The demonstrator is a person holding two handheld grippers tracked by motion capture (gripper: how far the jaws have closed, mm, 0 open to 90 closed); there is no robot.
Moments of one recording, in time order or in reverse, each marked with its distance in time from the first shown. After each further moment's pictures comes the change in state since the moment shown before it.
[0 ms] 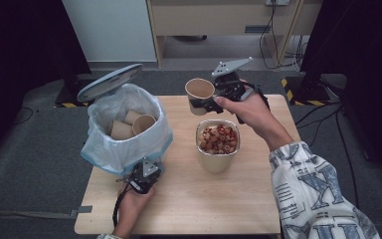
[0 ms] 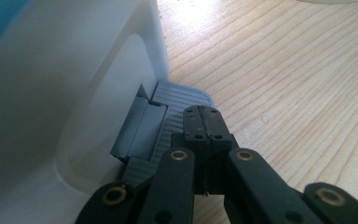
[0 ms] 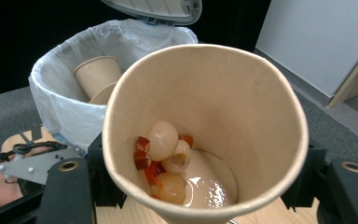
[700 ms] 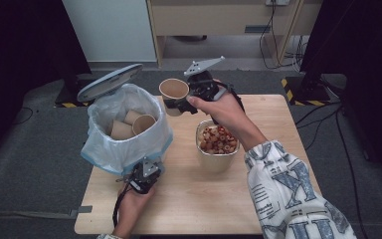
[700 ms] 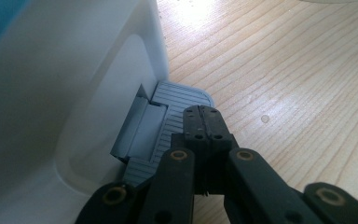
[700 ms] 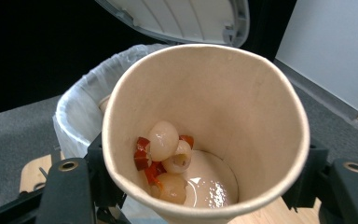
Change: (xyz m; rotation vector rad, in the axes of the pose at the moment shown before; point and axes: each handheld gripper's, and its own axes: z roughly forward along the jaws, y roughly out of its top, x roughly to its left) left arm 0.000 0.000 0.000 0.000 0.003 0.003; right arm 0.033 0.030 0.047 -0.034 0.063 0.013
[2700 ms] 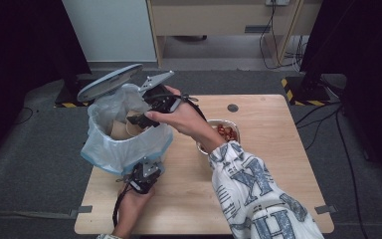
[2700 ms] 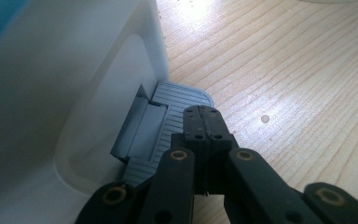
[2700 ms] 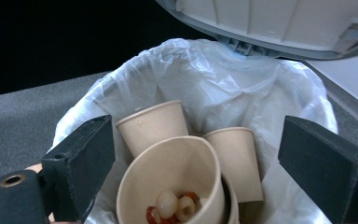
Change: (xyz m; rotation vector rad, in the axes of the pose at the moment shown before) left arm 0.000 0.000 0.000 -0.002 0.000 -0.001; right arm 0.043 0.008 0.094 0.055 0.045 -0.073
